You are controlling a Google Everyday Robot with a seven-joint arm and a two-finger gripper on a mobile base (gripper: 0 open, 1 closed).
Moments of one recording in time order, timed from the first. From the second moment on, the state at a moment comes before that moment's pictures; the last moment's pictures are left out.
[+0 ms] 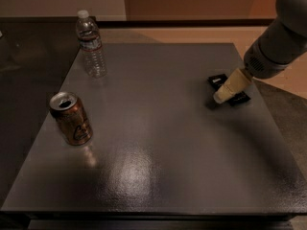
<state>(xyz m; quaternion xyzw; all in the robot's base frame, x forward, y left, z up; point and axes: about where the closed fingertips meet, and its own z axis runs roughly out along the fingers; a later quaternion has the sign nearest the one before) 0.565 -0.246 0.880 -0.29 0.93 -0.03 0.21</state>
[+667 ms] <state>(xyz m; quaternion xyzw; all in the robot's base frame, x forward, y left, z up) 0.583 -0.246 0.851 -0.24 0.95 -0.02 0.18</state>
